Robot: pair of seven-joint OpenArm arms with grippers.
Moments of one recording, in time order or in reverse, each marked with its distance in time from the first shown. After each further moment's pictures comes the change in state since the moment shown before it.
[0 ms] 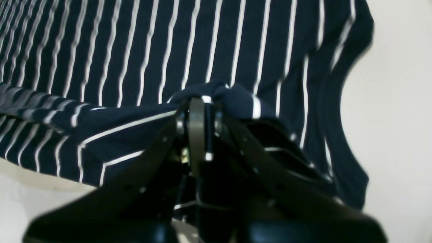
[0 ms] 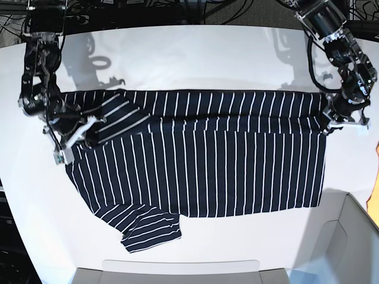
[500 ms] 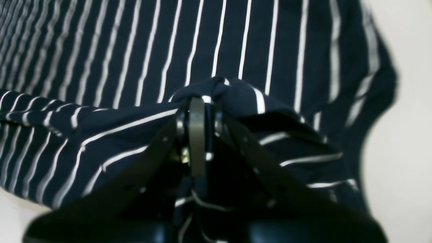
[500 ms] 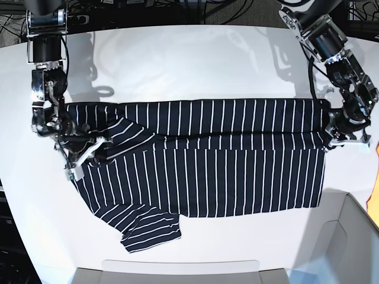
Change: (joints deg) left arm -9.4 -0.2 0.0 -6.2 9.3 -0.3 -0.5; right arm 11.5 0.3 -10.2 -20.5 -1.7 0.0 10.8
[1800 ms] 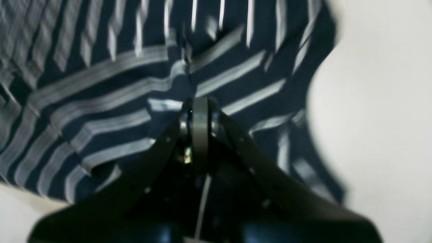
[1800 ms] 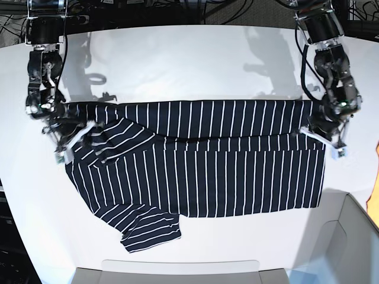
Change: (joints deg) left arm 7.5 -0.5 22.5 12.1 16.6 -0.2 -2.8; right arm -8.4 0.4 6.0 6.2 -5.5 0.0 -1.2
